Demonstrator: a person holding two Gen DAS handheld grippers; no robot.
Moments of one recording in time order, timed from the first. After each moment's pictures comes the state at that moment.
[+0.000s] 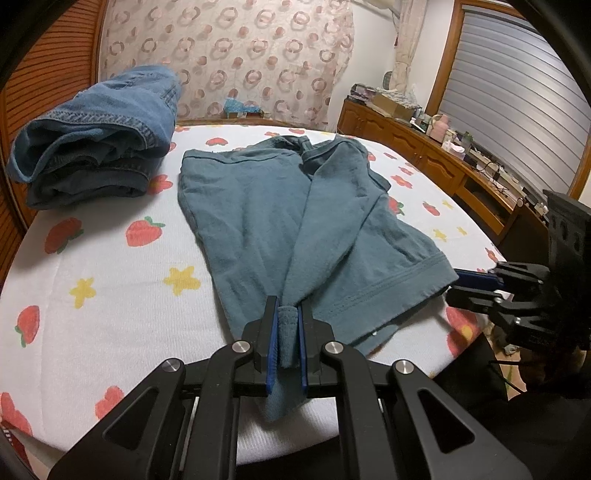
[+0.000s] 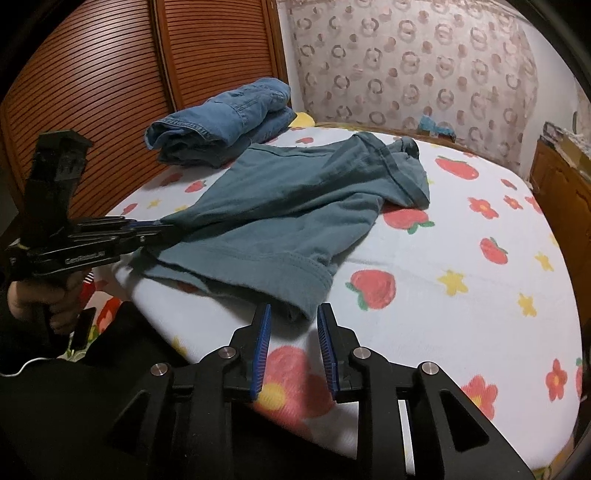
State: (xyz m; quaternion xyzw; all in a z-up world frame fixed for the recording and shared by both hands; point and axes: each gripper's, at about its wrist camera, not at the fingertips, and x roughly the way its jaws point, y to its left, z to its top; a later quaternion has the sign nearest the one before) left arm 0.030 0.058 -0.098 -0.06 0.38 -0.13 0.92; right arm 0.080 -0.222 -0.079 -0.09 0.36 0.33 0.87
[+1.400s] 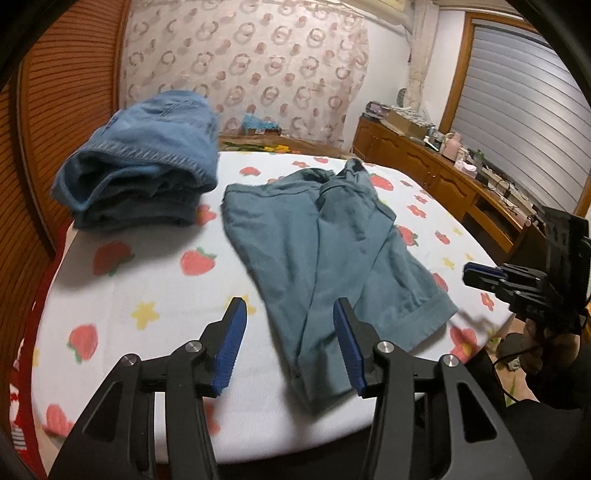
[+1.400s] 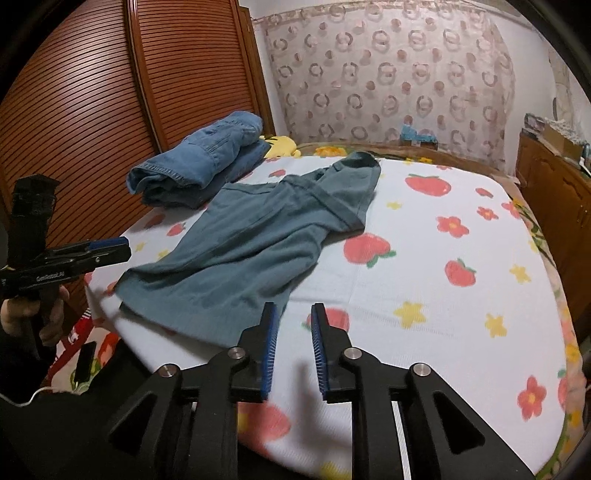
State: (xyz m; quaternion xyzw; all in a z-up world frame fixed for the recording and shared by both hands) left arm 0.023 0.082 -0.063 -0.06 0.35 -0.10 0.93; right arm 0.096 -0.254 -0.060 -0.04 0.34 0.31 0.89
